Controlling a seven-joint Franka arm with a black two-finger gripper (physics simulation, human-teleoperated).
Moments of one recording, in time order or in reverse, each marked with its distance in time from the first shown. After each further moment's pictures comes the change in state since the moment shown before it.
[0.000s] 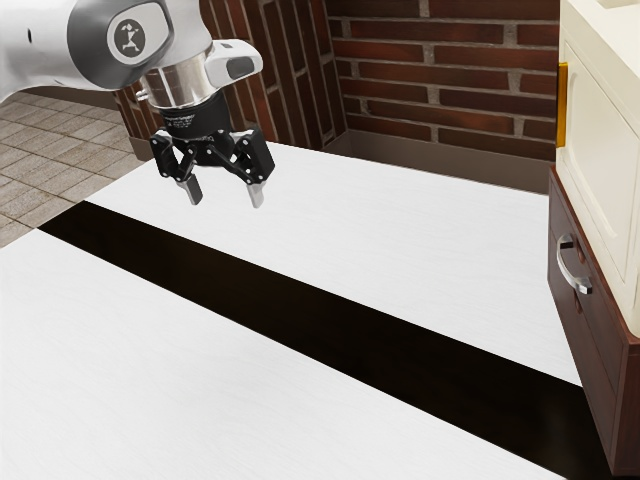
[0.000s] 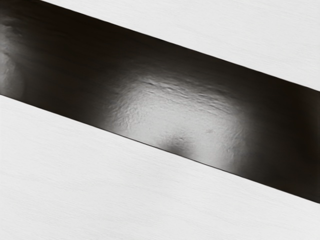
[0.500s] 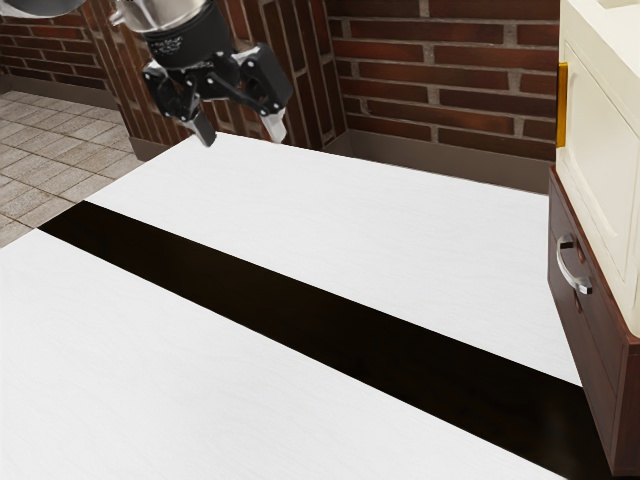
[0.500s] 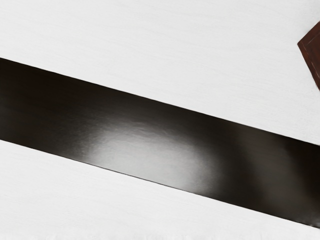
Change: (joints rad) arm -0.036 -0.049 -0.126 0.194 -0.027 -0.081 -0.130
